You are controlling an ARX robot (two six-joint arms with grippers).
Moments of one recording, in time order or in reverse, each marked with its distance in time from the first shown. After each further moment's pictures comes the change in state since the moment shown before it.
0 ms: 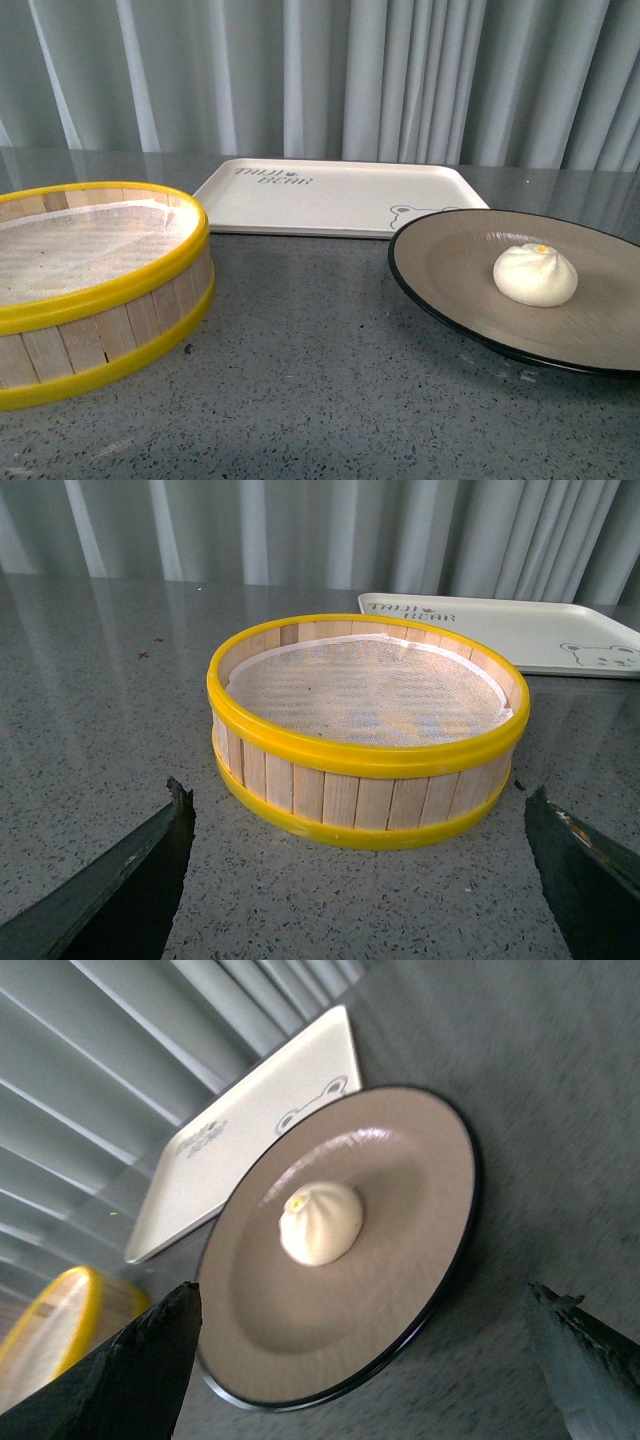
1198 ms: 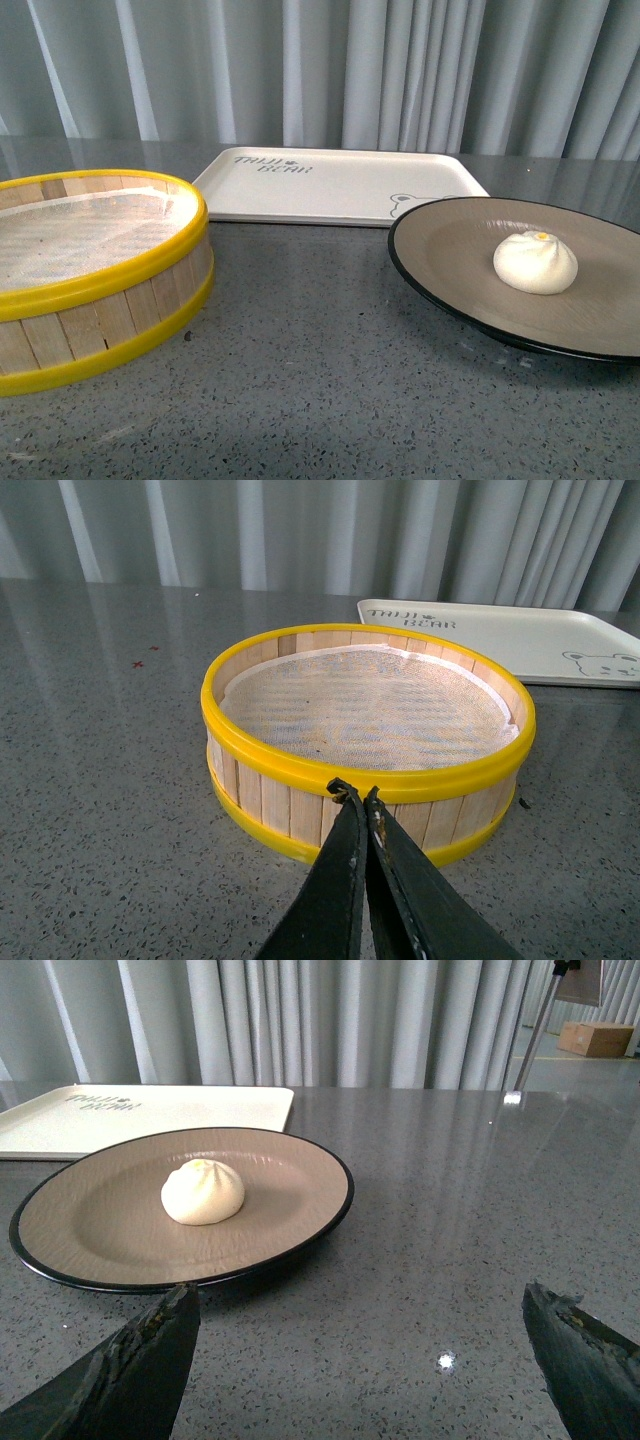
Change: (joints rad) left arm 0.000 0.183 0.000 0.191 0.000 0.000; right arm -0.005 -0.700 -0.313 -0.146 0.193 -0.732
